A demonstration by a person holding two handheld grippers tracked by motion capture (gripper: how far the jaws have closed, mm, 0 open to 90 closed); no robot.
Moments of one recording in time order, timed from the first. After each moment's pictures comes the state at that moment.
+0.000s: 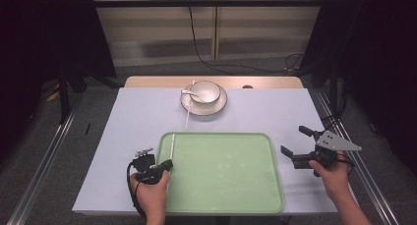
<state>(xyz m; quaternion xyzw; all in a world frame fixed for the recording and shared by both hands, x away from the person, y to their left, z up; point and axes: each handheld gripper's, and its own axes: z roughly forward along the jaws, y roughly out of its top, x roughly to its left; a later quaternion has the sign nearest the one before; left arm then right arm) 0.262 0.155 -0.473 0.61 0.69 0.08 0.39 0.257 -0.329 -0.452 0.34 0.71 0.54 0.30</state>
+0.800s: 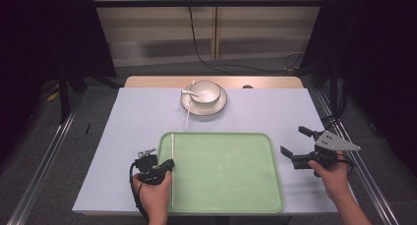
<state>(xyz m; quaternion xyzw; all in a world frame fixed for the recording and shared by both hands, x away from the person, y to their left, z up) 0.261 0.148 -0.475 0.61 0.68 0.10 0.39 0.258 -0.329 -0.453 0.33 0.72 0.54 0.30</state>
